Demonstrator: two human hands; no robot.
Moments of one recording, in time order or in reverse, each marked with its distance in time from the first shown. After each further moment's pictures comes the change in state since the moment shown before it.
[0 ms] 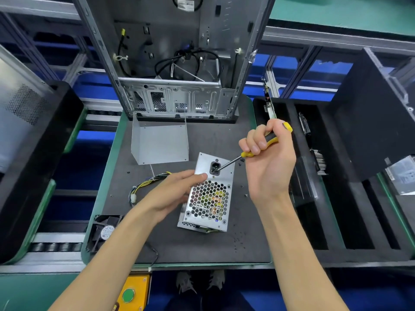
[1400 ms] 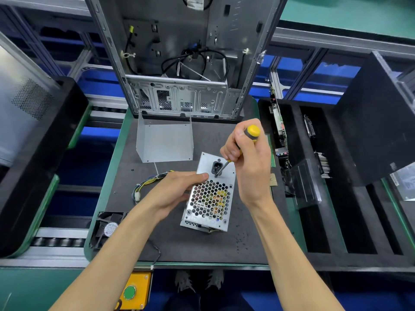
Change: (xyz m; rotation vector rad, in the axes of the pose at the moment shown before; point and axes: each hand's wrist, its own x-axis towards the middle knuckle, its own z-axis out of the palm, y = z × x) left_hand -0.004 0.003 -0.003 -0.031 0.063 0.006; right_hand -0.008 0.028 0.011 -0.461 -0.273 -0.125
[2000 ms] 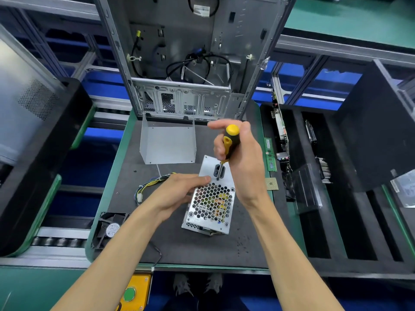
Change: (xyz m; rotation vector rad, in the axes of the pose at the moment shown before) left_hand -0.002 0.002 -0.001 -0.007 -0.003 0.010; right_hand 0.004 -0.005 0.013 -0.109 -0.092 0.047
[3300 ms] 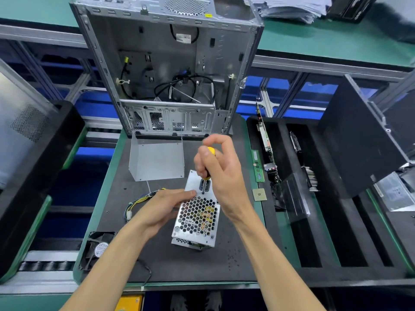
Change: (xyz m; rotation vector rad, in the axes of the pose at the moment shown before) left_hand -0.003 0.001 0.002 -0.017 -0.016 0.005; right_hand -0.003 -0.011 -0.002 0.055 -0.066 0.045
